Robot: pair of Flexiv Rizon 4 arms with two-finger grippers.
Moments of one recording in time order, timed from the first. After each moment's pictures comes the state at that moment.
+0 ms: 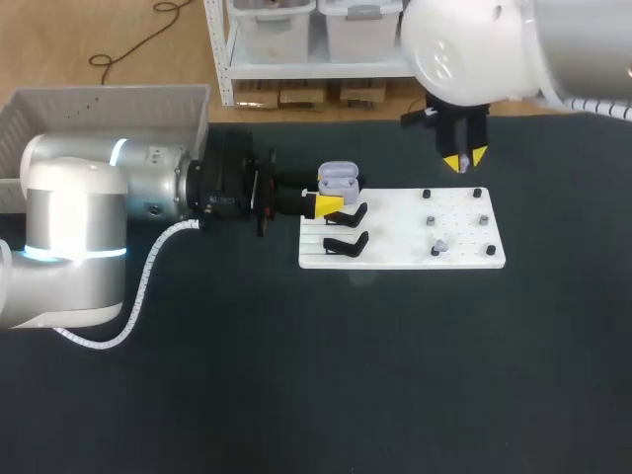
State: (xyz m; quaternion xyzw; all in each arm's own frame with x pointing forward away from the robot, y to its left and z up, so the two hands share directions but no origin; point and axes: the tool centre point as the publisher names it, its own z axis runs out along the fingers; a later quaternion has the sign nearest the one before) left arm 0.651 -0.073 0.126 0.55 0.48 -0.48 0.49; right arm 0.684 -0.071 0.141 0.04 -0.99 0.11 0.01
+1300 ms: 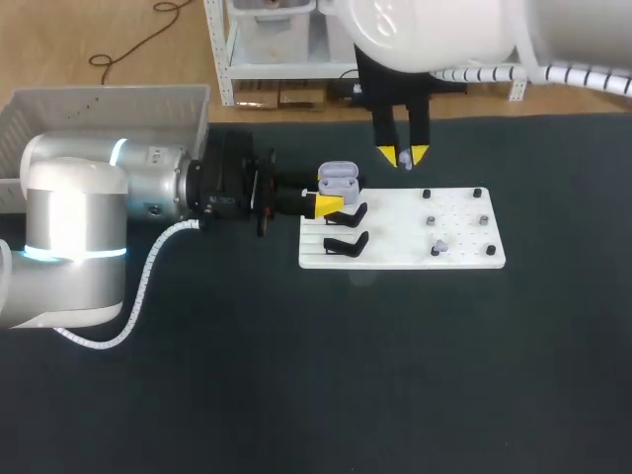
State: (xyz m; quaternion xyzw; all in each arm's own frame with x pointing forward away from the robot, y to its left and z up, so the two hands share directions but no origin) left arm 0.651 -0.073 0.126 0.55 0.48 -0.48 0.49; right arm 0.625 0.017 0.206 -0.11 -0.99 0.09 0.00
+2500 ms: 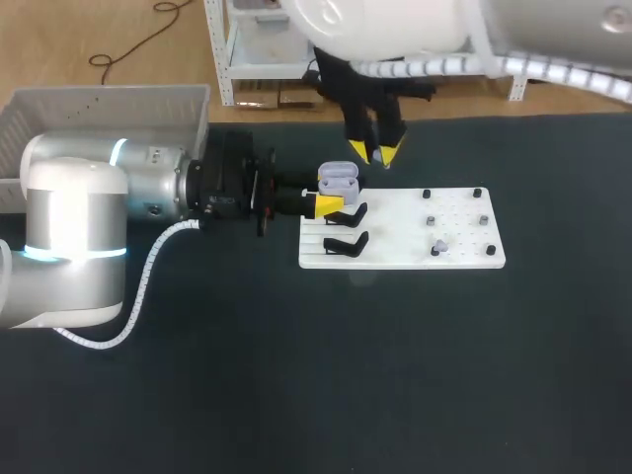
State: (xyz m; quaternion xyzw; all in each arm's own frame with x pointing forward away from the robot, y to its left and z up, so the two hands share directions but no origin) left arm 0.651 -0.073 0.126 0.55 0.48 -0.48 0.49; right arm 0.608 0.056 0.229 -0.27 -0.96 0.10 -0.02
